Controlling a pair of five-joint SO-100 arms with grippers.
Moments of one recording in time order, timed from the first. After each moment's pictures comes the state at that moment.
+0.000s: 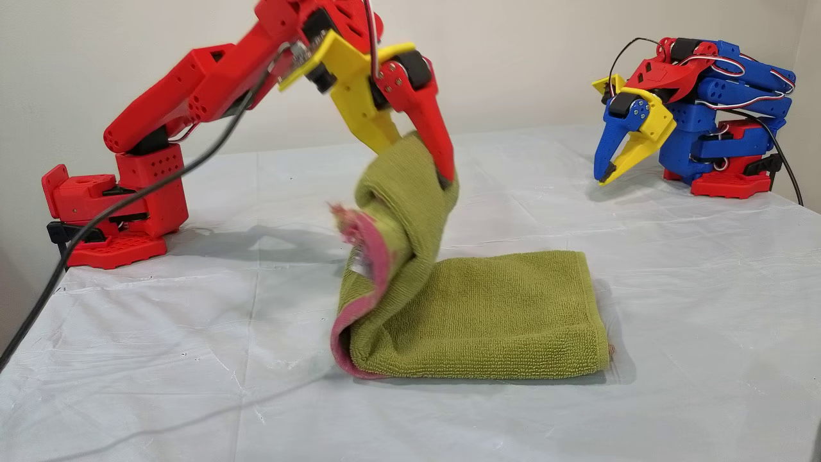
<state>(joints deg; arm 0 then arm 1) 32.3 34.0 -23.7 98.6 7.7 -12.6 185.6 168.0 73.1 6.1</state>
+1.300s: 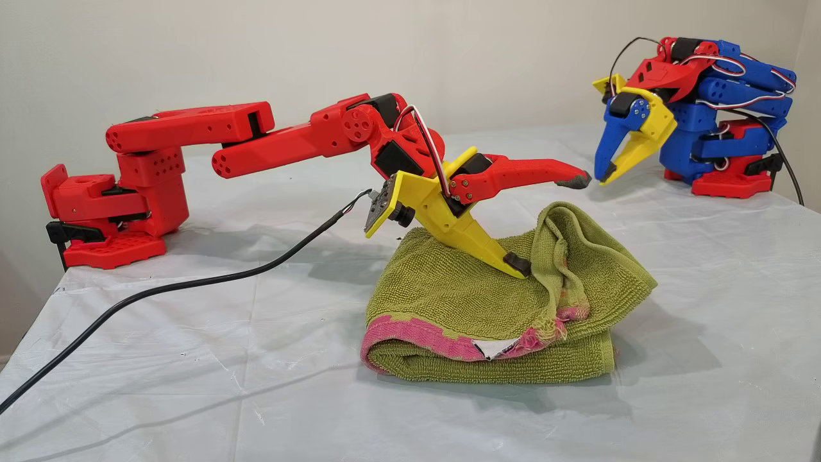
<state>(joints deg) 30.6 16.2 -24.4 73.7 7.6 -12.6 185.6 168.0 73.1 6.1</state>
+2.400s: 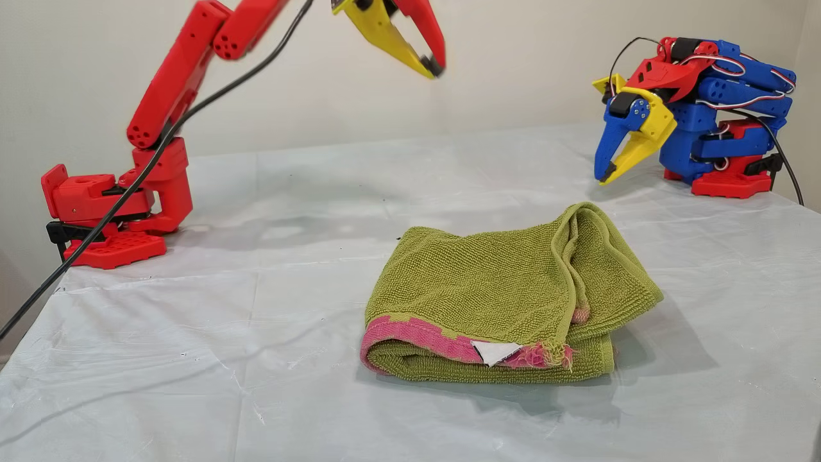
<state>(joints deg) -4.8 72.6 4.8 117.5 19.5 -12.6 185.6 168.0 73.1 6.1</state>
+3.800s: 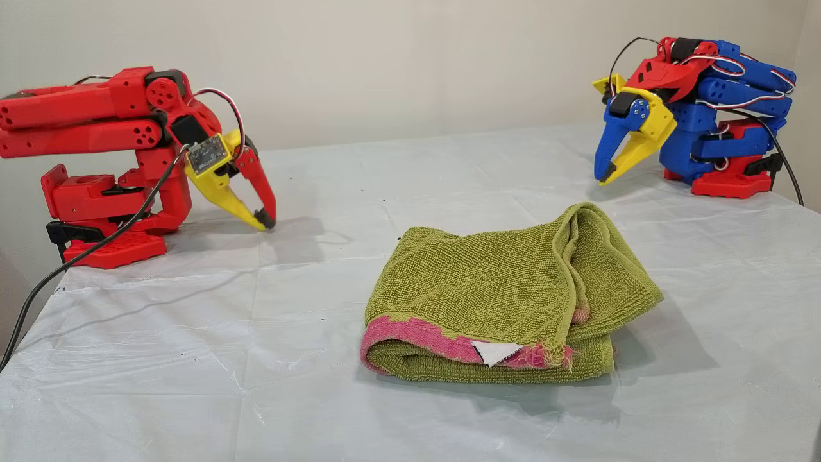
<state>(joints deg) 2.4 181.1 162.2 80.2 -8.8 -12.6 185.6 168.0 73.1 6.1</state>
